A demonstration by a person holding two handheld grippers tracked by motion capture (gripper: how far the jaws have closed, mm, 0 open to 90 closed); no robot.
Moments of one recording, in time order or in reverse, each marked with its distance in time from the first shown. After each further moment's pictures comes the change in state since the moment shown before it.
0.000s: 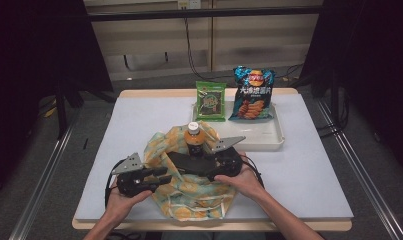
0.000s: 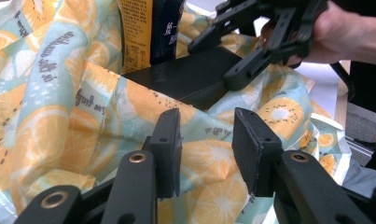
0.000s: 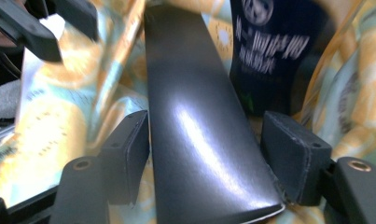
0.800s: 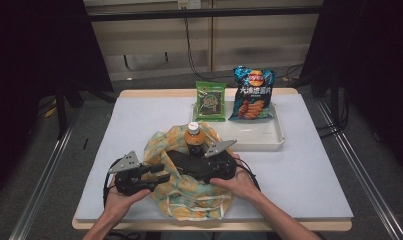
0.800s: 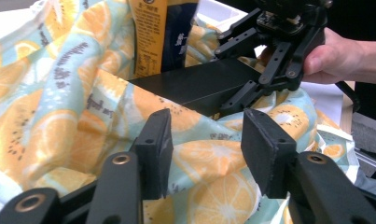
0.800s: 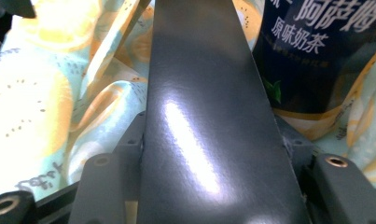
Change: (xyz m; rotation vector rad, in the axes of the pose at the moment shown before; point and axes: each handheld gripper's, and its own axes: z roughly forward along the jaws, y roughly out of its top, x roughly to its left) left arm 0.003 0.002 -0.005 -0.035 0.021 -0.021; right arm 0.006 -0.003 0.017 0.054 0.002 -0.037
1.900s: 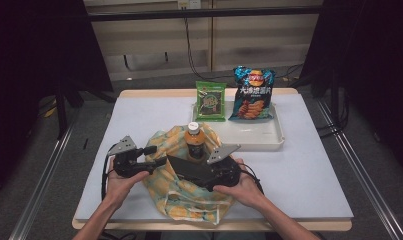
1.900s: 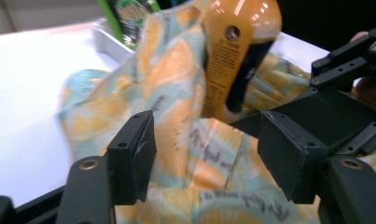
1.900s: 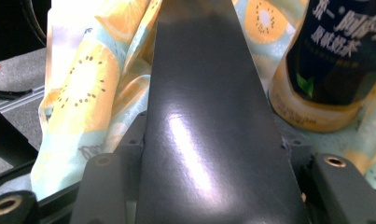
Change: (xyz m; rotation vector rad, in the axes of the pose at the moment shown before) left arm 0.037 0.016 0.013 -0.035 0.082 -0.044; right arm 0.024 0.000 -0.023 0.008 0.023 -0.030
